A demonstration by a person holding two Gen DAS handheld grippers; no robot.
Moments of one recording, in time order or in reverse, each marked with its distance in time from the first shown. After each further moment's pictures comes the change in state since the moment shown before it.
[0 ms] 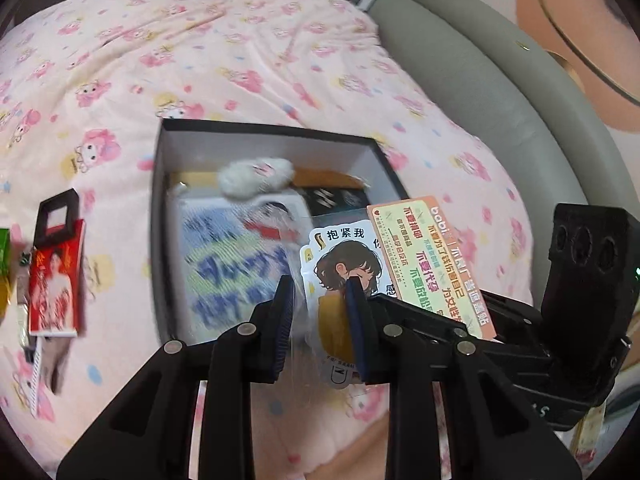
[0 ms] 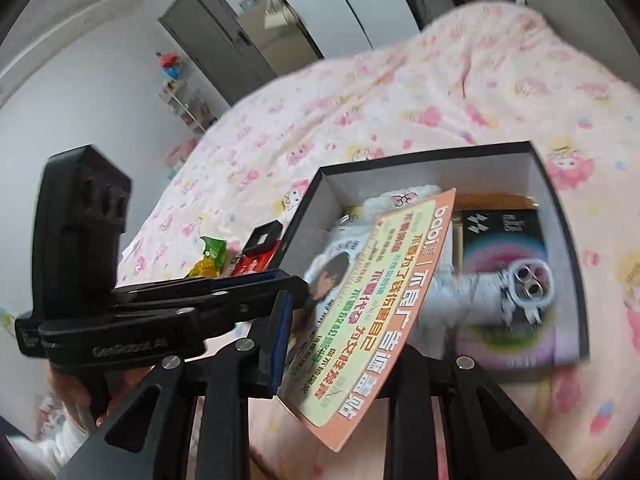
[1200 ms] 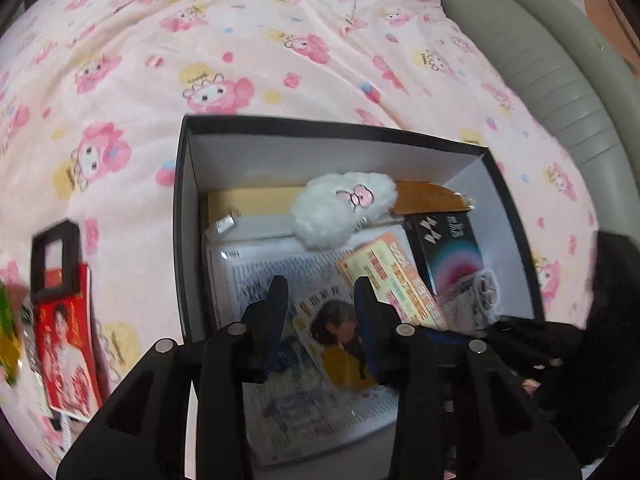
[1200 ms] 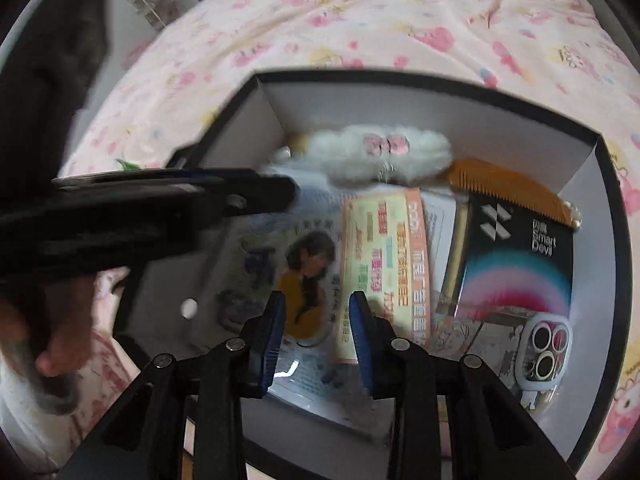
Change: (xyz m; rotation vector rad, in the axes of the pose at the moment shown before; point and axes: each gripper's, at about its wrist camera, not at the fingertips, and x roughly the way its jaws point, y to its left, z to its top) left arm 0.104 0.057 0.068 -0.032 0.116 0.157; right arm 0.098 -0.032 0.030 -0.124 0.310 -0.185
